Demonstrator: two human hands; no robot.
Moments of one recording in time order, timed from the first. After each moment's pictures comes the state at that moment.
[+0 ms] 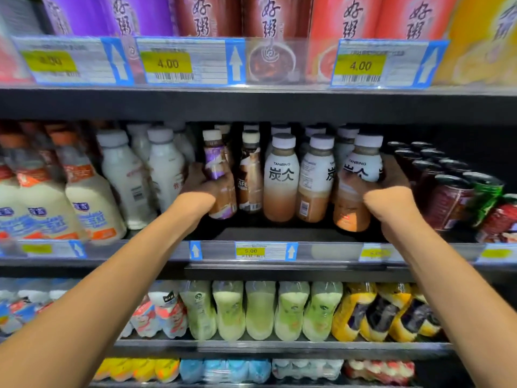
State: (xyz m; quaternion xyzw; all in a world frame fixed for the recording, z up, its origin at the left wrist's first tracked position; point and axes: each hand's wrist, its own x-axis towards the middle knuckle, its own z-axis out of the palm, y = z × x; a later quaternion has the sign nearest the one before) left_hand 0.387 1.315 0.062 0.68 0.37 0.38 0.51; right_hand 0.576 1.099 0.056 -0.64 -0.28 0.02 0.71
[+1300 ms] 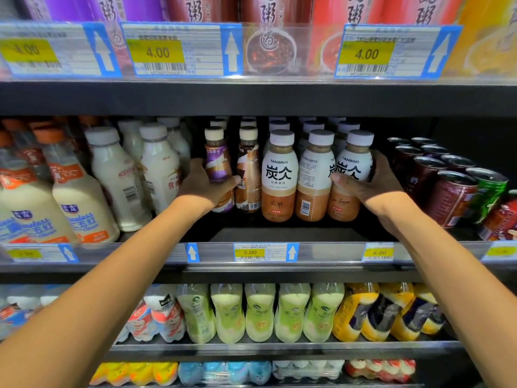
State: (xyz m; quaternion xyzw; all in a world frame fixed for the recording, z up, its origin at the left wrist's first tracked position) left_hand 0.391 1.326 0.054 0.78 0.39 0.33 0.38; right_hand 0.591 1.105 0.055 -0.75 -0.27 0.07 0.60
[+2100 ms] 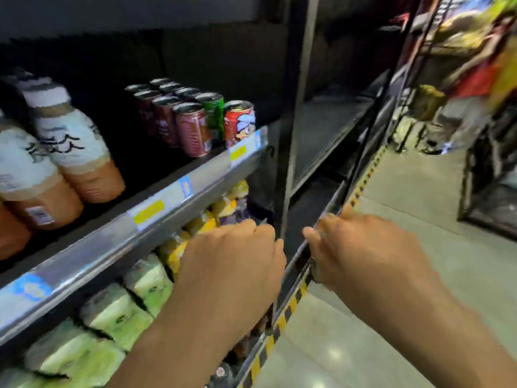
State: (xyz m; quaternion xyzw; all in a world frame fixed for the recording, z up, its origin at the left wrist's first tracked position) left_hand 0.407 1.017 0.032 0.95 -0.22 0.23 0.05; right_hand 0.383 0.856 0.046 -0.99 -0.04 -0.11 -0.01
